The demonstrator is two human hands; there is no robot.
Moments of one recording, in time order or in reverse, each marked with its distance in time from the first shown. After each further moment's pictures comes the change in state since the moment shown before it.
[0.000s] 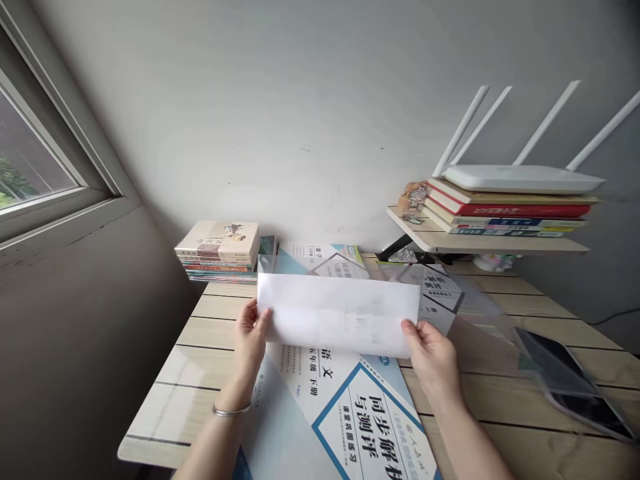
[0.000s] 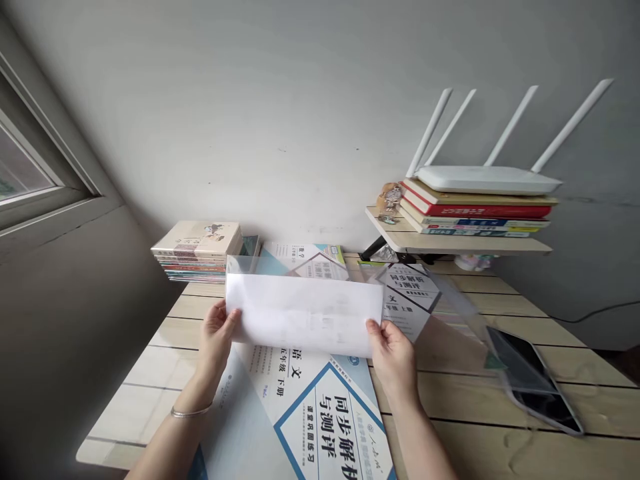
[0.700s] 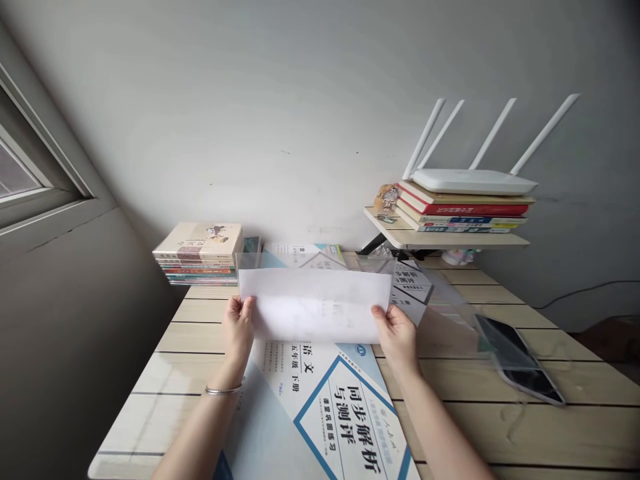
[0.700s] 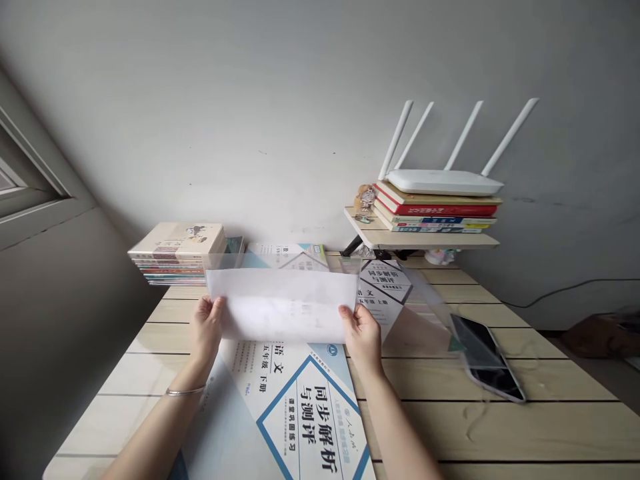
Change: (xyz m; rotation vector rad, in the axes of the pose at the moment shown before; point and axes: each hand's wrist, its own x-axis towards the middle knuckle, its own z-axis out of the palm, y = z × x) left_hand 0.021 -0.008 0.017 0.147 0.095 0.065; right_hand 0.015 0.003 0.013 0.070 -0.038 -0.158
